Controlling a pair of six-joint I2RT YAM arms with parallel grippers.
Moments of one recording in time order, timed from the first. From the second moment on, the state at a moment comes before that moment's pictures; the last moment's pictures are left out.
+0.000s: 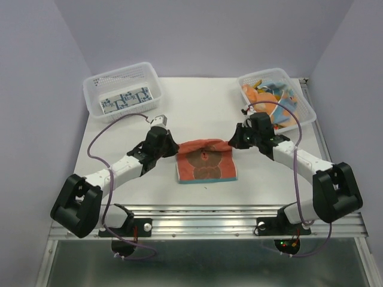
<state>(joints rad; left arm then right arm) -0.54 1.32 0.68 0.02 -0.08 -0.66 0.37 1.44 0.85 -0.11 -0.25 0.37</state>
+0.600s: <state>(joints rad) -0.62 1.02 0.37 0.06 -0.07 -0.78 0.37 1.20 0.62 -0.13 -0.33 0.46</state>
